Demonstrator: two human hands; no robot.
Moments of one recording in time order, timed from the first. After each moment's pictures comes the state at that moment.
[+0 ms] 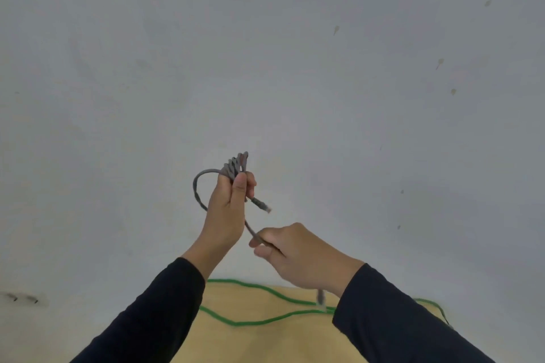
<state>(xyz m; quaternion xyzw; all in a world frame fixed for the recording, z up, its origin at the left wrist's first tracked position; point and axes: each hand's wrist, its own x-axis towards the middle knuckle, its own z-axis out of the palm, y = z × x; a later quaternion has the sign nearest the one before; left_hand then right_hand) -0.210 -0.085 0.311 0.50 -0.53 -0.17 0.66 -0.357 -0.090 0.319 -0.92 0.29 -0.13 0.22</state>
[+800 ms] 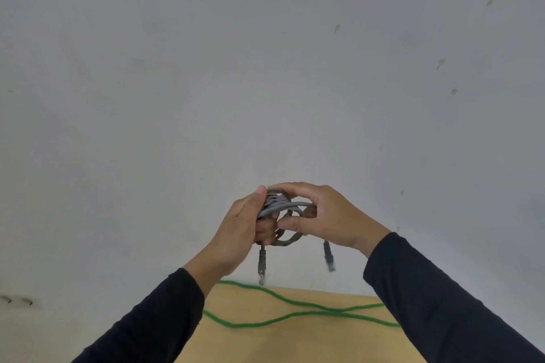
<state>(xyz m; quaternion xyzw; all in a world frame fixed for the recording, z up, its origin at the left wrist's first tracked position) -0.230 -0.066 0.315 0.37 -0.54 -0.44 0.61 -0.384 -0.125 0.353 -0.86 0.24 -0.26 0.36</state>
